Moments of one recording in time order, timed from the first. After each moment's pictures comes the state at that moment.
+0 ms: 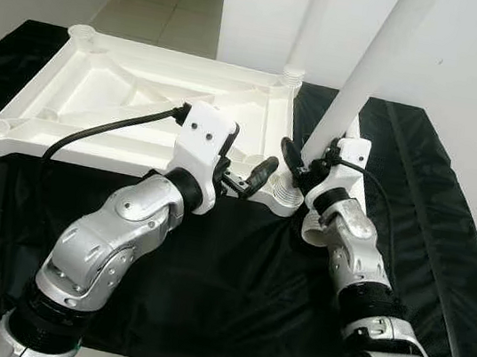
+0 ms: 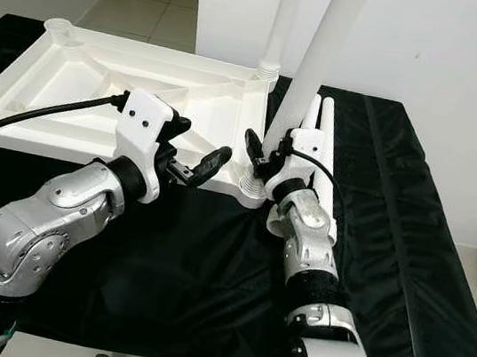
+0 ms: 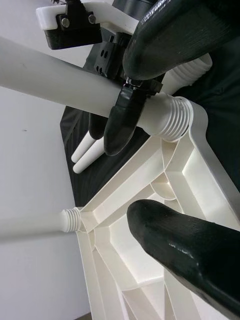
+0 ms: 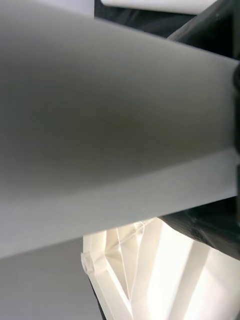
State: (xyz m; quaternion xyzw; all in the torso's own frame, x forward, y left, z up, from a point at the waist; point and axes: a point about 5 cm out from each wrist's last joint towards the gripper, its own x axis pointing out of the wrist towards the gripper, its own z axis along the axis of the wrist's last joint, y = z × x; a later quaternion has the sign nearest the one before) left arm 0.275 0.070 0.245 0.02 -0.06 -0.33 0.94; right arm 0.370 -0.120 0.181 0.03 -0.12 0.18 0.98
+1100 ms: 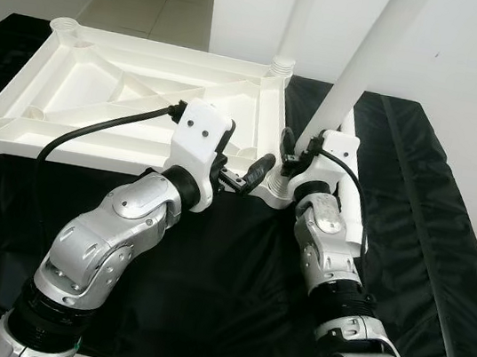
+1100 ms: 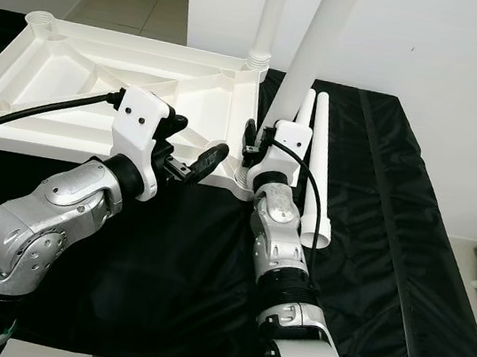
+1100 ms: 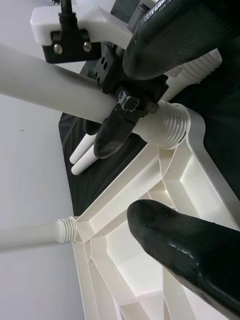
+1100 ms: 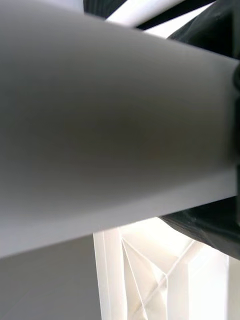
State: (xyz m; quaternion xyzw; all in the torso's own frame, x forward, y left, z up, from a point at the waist) left arm 0.276 0.072 0.246 0.02 -0.06 -0.33 0.94; right arm 0.372 -0.093 0.190 0.05 -0.12 0.05 0.99
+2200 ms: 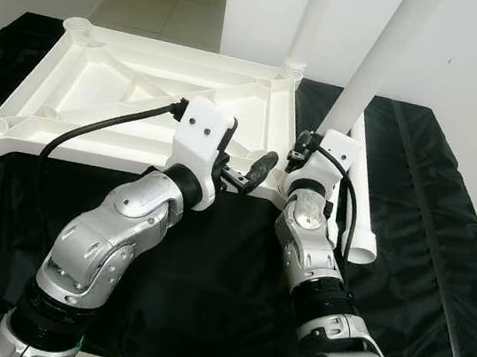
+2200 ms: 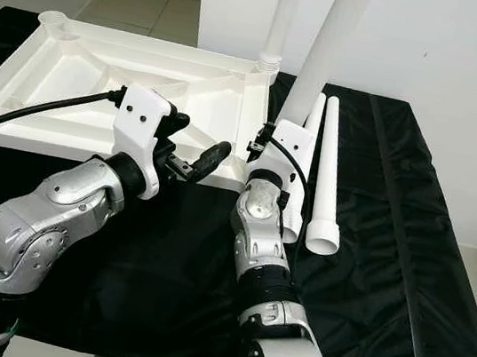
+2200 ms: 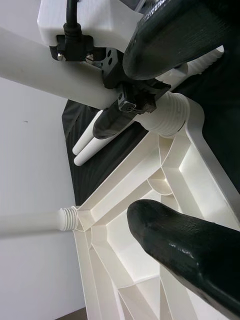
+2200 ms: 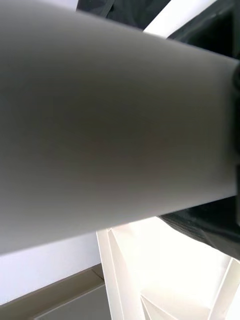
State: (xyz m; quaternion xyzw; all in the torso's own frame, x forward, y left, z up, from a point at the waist) left arm 0.276 0.070 0.248 0.02 -0.07 -0.33 0.94; right arm 0.366 -0.088 0.192 0.07 -0.12 -0.11 0.98
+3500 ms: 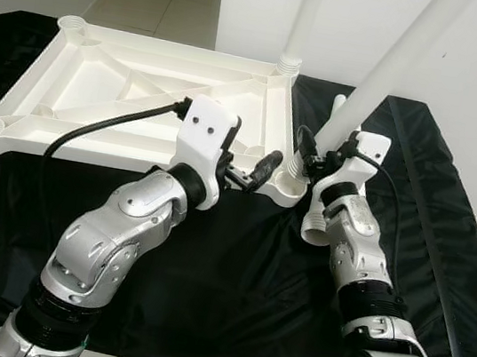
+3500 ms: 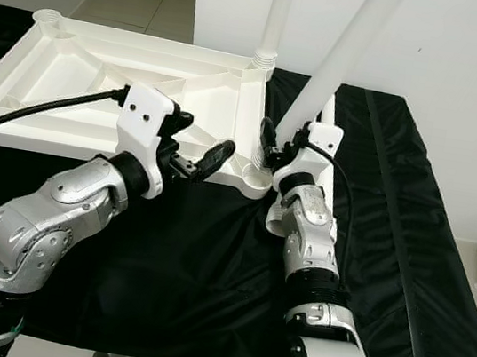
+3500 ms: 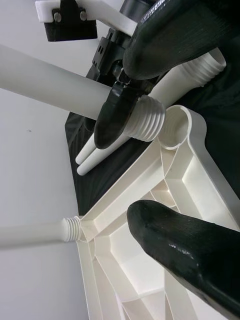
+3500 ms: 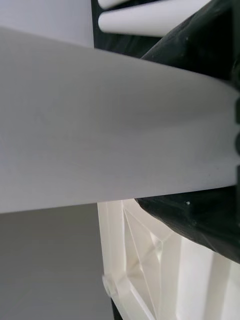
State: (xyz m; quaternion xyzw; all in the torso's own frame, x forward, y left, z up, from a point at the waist) left arm 0.276 0.066 0.251 0.01 -0.08 -0.33 0.94; right arm 0.372 -0.134 0.202 0.07 -0.16 0.16 0.97
